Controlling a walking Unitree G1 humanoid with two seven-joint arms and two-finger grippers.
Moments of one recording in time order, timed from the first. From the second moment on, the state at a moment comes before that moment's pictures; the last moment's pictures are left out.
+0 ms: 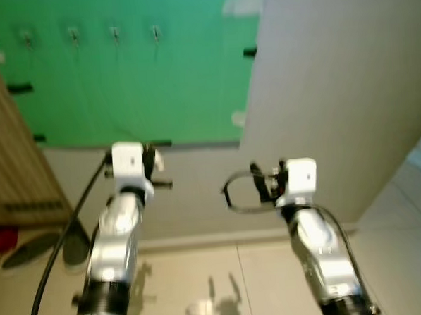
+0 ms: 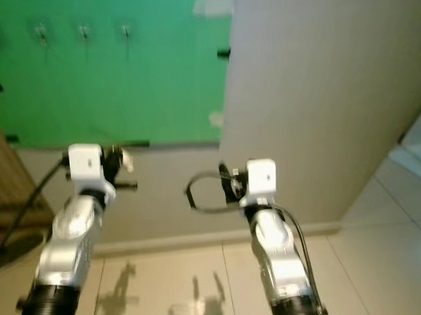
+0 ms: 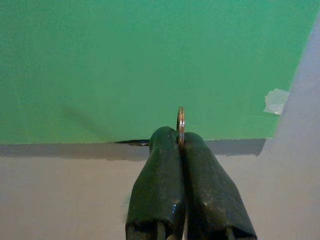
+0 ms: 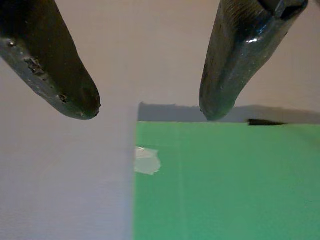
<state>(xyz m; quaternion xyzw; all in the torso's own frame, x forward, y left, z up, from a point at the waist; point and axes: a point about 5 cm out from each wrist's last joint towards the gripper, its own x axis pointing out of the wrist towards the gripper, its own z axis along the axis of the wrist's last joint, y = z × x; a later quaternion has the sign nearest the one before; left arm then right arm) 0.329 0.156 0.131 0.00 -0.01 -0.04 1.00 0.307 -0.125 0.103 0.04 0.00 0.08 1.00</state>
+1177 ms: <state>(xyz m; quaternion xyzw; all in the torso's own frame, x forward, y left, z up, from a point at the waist) 0.337 0.139 0.230 0.02 -0.09 -0.41 0.91 0.307 -0.126 0.100 0.03 0.01 0.09 1.00</state>
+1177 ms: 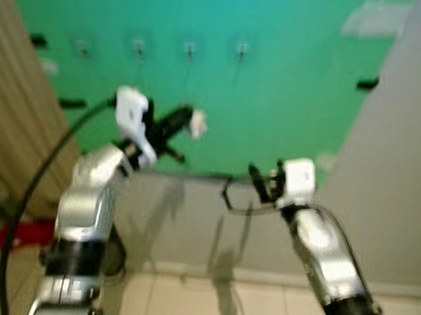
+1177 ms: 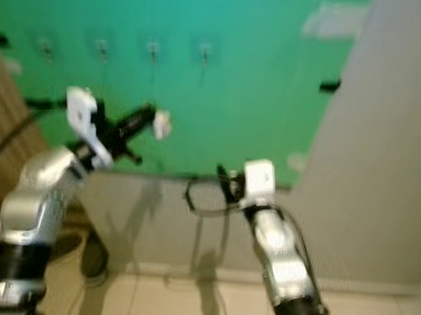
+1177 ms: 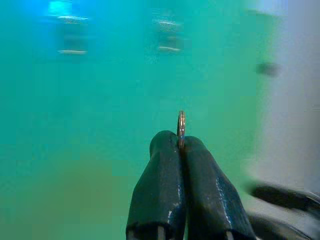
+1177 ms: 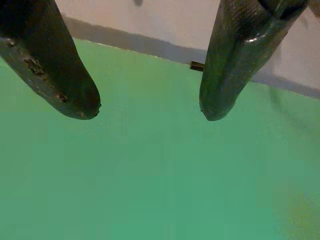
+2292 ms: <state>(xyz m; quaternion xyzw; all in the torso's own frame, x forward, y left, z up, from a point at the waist) 0.314 0.099 0.208 -0.02 -0.05 -0.47 0.88 0.304 -0.112 0.098 0.03 0.01 0.12 0.99</state>
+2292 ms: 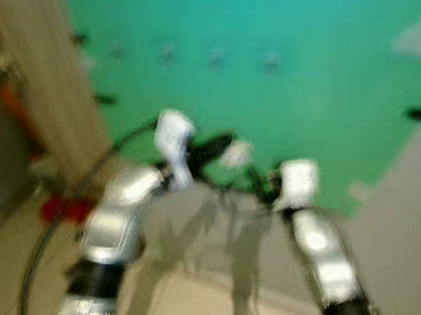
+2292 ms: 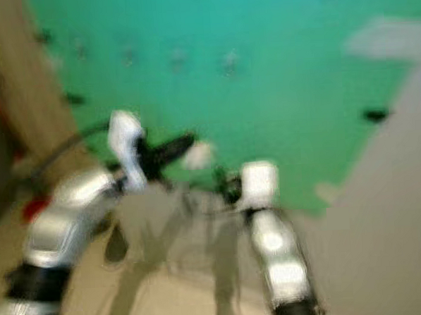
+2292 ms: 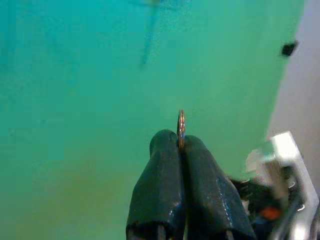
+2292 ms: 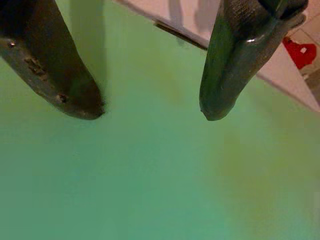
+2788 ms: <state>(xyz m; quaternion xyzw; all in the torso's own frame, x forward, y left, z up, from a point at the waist) 0.326 0.106 0.266 -0.04 -0.10 -0.54 0.83 0.301 -0.126 0.093 0.02 0.02 0.11 0.99</state>
